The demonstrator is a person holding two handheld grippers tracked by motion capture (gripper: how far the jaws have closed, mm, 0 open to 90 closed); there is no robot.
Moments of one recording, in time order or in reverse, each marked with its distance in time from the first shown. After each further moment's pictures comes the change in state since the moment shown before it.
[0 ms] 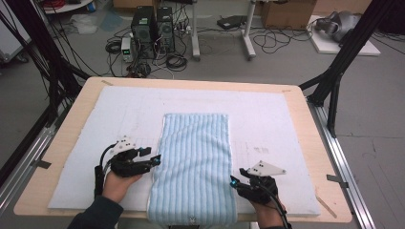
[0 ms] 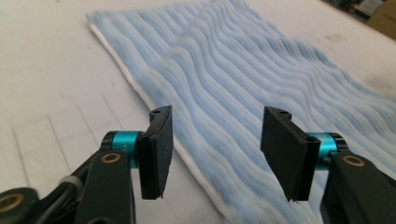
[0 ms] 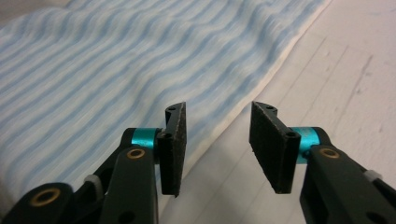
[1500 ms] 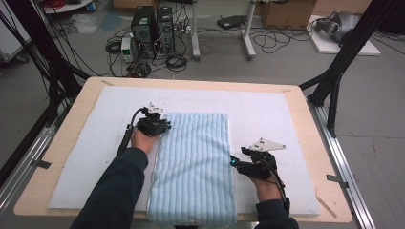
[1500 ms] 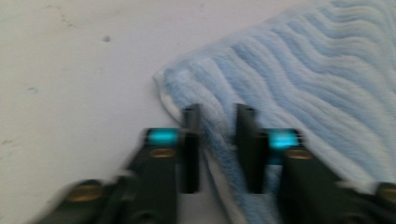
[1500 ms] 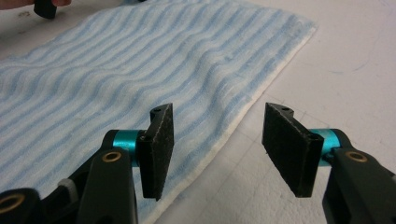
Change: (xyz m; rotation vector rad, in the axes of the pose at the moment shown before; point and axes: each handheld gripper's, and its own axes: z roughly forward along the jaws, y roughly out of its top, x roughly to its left) left arm 0.056 0.057 0.122 0.170 0.194 0.103; right arm -0.039 0.034 0.024 -0.035 0.023 -0.003
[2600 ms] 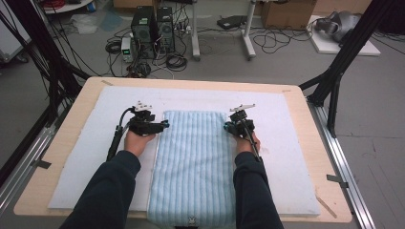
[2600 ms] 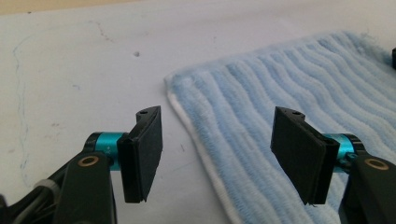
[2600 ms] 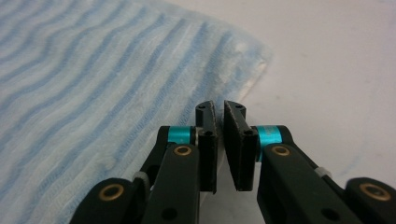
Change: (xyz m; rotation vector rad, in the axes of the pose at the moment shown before) left arm 0.010 -0.002 -0.030 -0.097 0.004 -0.139; right arm -0.062 0.064 0.127 0.178 -0.164 0.066
